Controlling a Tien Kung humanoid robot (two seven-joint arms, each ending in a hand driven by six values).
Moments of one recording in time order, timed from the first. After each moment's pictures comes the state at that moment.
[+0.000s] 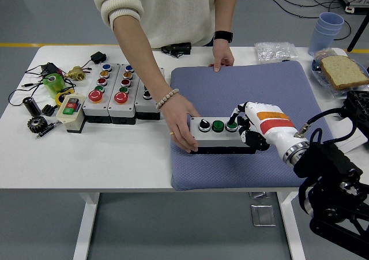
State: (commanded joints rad) left arm -0.03 0.00 -1.52 -0.18 1.39 0.24 0.29; right arm 0.63 -0.48 0.50 1.78 -1.81 -0.32 -0.65
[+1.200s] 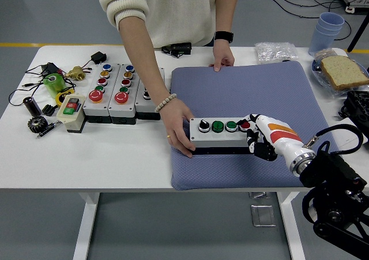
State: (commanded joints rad) left arm -0.03 0.00 -1.52 -0.18 1.40 0.24 0.29; right arm 0.52 -0.52 0.56 1.75 -1.69 -0.37 -0.65
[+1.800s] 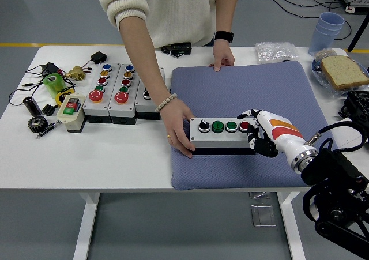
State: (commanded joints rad) left arm -0.03 0.00 -1.53 -0.18 1.40 0.24 0.29; right arm 0.55 -0.50 0.54 1.74 -1.70 -0.37 -0.65
